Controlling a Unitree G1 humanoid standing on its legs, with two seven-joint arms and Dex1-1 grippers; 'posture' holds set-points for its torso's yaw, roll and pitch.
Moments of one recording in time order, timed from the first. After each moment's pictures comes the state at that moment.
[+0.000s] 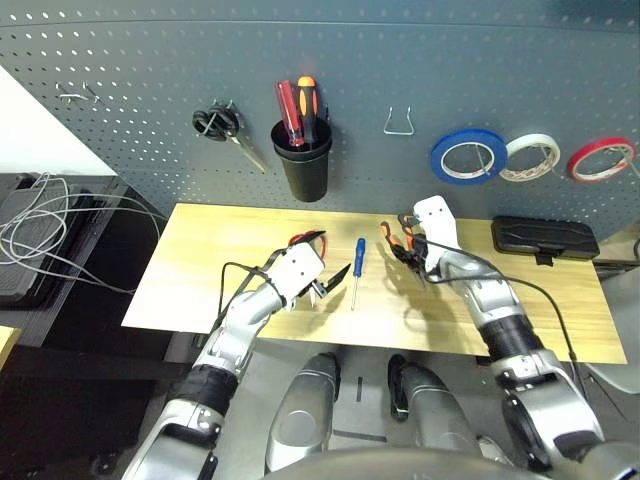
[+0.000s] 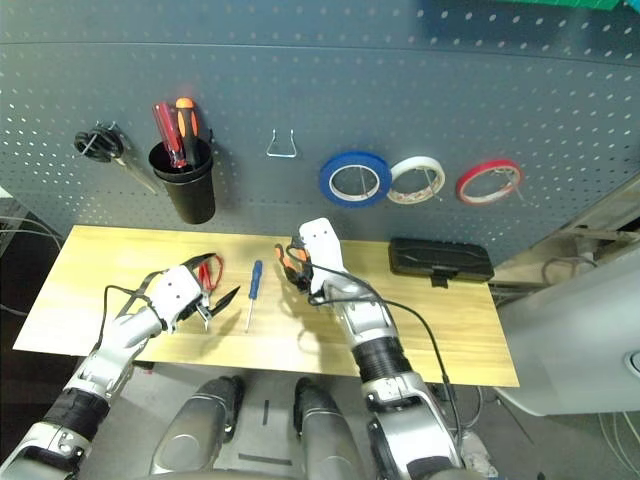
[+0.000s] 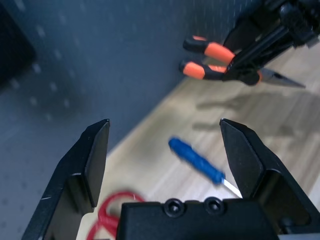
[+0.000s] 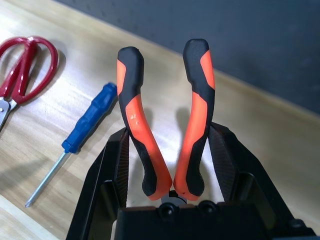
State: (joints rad) left arm -0.20 0.31 -0.18 0.39 0.08 -0.48 -0.47; right arm -0.38 -0.24 0.13 0.24 0.02 0.46 0.42
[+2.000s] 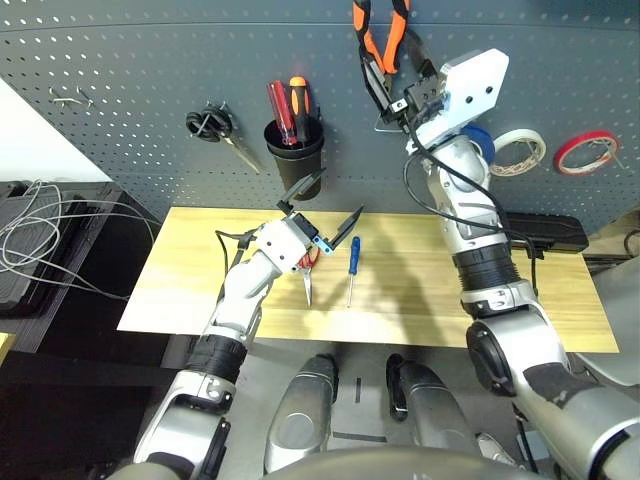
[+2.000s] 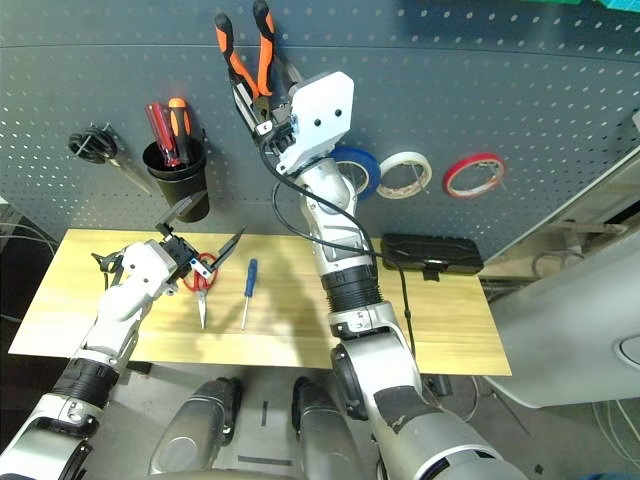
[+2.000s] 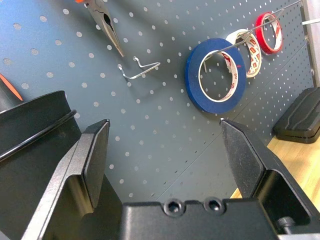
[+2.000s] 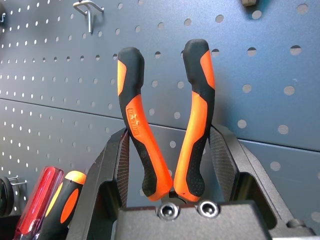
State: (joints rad) left arm -0.33 0.29 -0.13 0.37 0.01 -0.74 -0.42; right arm -0.85 -0.04 0.03 0.39 0.07 -0.37 0.28
